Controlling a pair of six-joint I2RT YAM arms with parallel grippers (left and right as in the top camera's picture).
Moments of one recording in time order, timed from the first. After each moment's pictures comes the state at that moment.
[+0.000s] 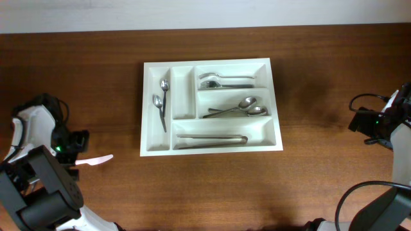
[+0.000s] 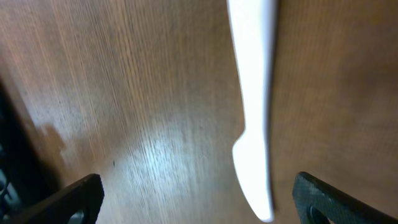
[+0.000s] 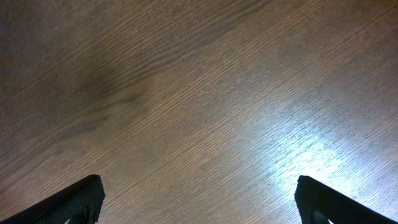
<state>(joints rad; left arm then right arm) 0.46 1.86 1.29 -1.22 -0.13 -1.09 -0.57 1.54 1.18 -0.84 0.09 0.03</state>
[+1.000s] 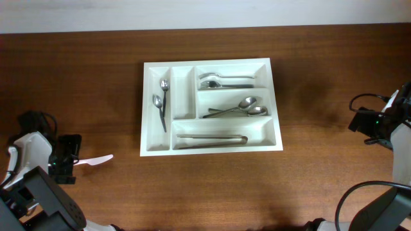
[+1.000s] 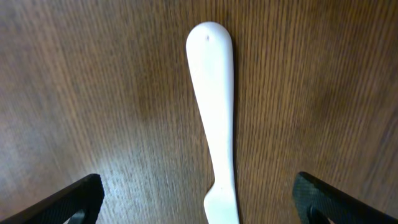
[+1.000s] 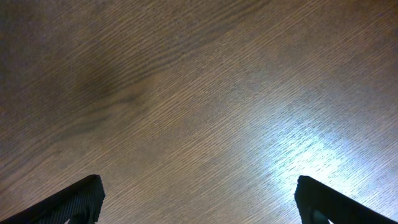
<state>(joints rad) 0.58 1.71 1.04 -0.83 -0.05 -0.96 -0.57 1.54 1.18 -0.84 0.09 0.03</state>
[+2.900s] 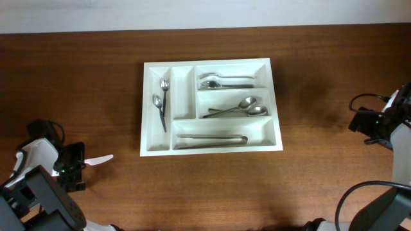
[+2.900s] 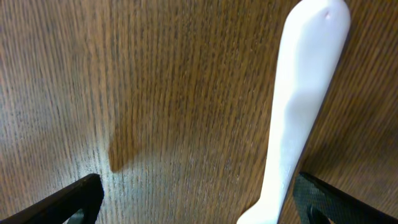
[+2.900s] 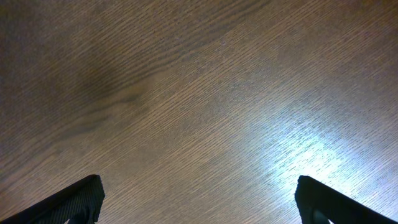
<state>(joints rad) 0.58 1.71 0.94 -0.79 -0.06 -1.15 -0.57 1.54 1.18 -0.84 0.09 0.03</state>
